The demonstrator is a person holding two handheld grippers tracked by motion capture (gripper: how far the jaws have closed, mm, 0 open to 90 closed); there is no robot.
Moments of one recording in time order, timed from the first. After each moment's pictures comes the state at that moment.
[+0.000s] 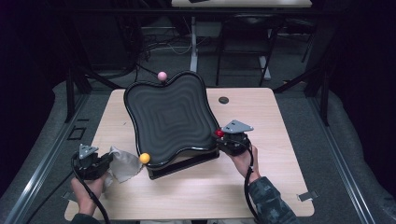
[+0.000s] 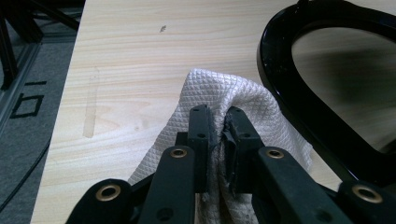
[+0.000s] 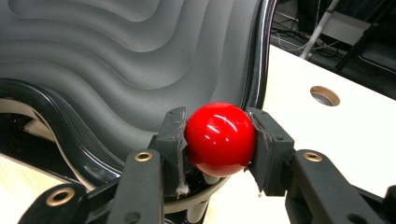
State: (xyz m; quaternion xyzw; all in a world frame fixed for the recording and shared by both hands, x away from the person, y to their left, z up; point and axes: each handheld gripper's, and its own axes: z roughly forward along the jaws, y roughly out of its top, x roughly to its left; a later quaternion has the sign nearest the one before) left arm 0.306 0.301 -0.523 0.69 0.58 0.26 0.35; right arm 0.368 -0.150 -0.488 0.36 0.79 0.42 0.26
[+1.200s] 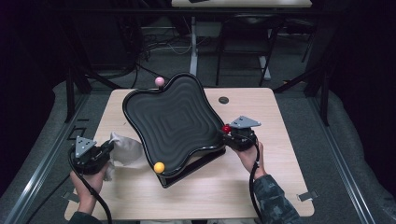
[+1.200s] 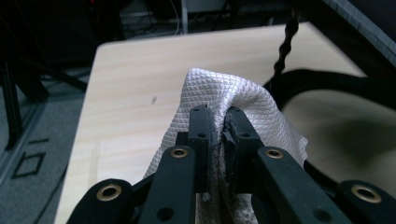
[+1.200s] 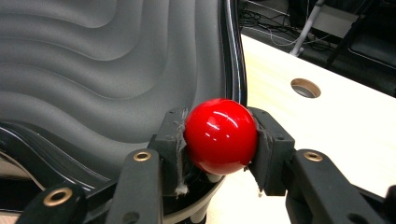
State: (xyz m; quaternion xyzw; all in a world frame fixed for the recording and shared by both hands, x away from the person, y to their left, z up) left arm 0.308 0.287 -0.481 0.67 0.52 0.33 0.42; right arm 0.383 -0.171 -0.491 0.38 0.78 0.42 0.27
